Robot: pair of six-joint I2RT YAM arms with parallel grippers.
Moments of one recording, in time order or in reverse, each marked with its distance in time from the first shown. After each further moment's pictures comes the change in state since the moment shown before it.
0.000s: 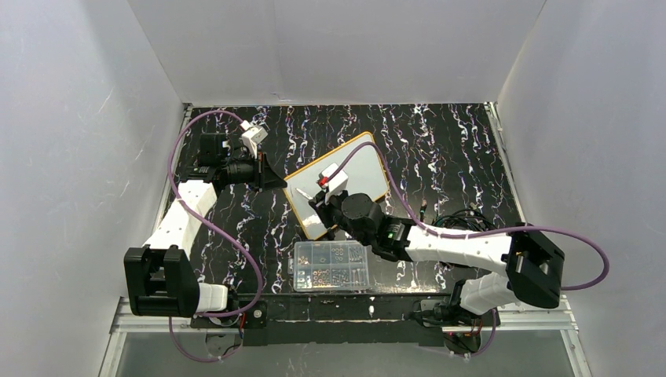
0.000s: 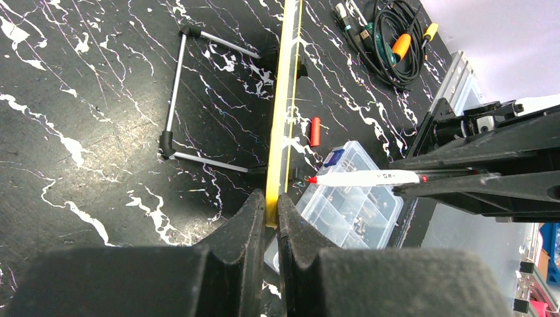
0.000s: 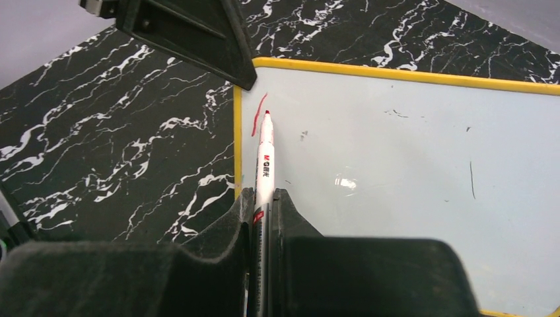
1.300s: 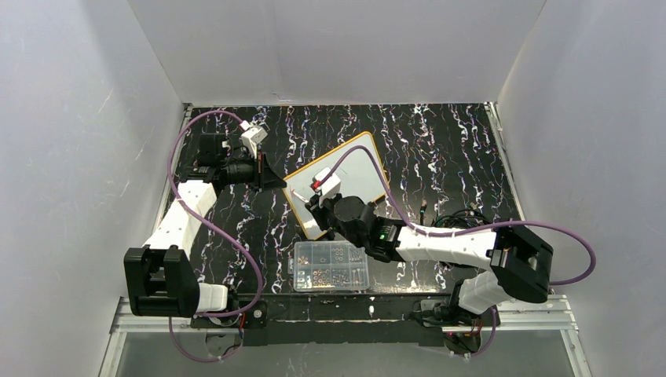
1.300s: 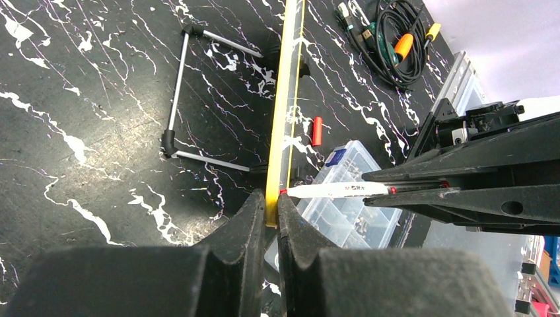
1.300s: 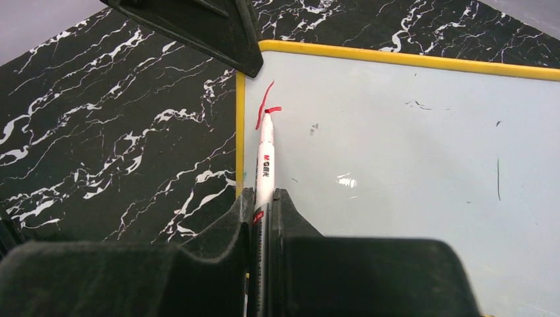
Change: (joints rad) left arm 0.000 -0.001 0.000 -0.004 -0.004 0.003; right arm 0.008 0.079 0.003 0.047 0.014 -0.007
